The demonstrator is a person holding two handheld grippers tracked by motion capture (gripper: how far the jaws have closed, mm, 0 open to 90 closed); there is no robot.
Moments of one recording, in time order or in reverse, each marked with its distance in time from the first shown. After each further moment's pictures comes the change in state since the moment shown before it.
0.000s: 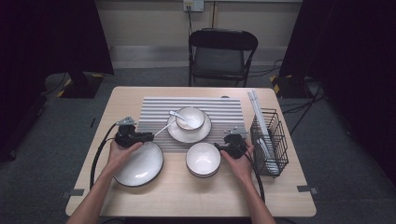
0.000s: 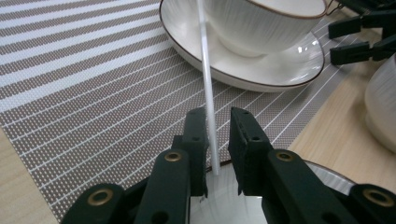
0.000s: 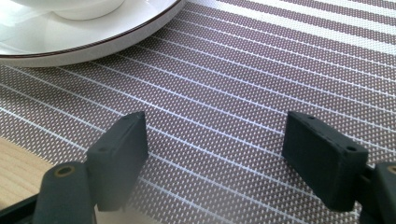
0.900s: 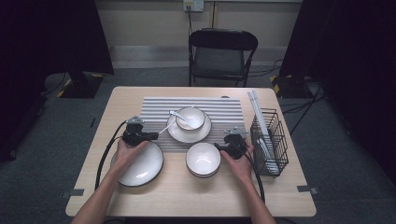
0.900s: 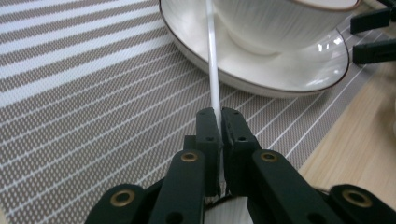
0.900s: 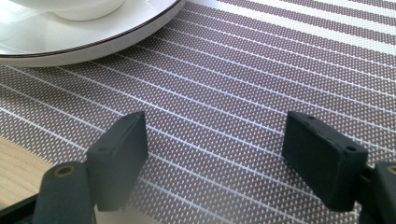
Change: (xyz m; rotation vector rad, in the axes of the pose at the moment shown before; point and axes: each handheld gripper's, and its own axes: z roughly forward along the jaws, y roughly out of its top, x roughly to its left) left arm -0.004 0.011 0.022 0.031 0.022 -0.022; right arm 0.000 0.000 0.000 0.001 -0.002 0.001
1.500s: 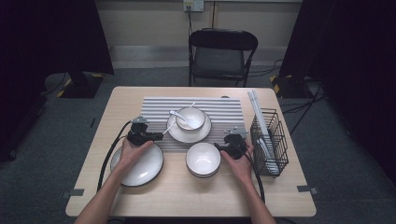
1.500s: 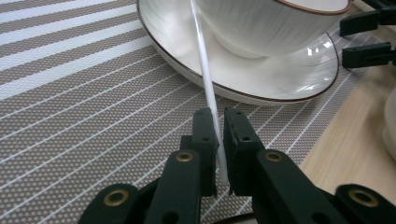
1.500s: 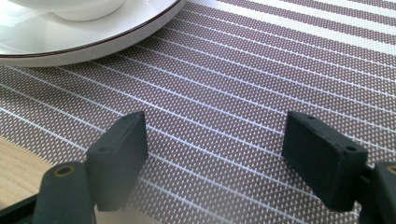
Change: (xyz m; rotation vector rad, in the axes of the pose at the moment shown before) left arm -0.006 0.001 0.013 0.008 -0.031 -0.004; right arm 0.000 0.000 0.000 0.000 0.000 0.000
